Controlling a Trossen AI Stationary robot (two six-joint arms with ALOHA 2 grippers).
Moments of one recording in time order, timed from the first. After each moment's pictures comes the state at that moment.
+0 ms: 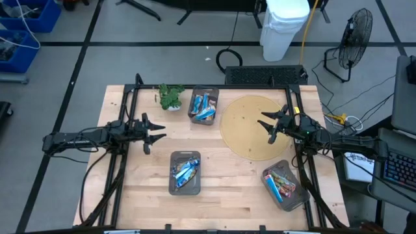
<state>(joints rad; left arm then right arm) 0.11 0.14 0.01 0.06 -0.05 -0.03 -0.24 0.27 0.02 0.27 0.21 -0.09</state>
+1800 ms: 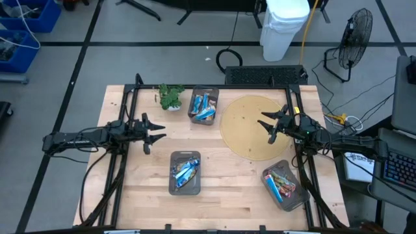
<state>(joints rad) 0.11 0.14 0.01 0.06 -0.05 -0.03 -0.24 0.27 0.02 0.27 0.21 -0.09</state>
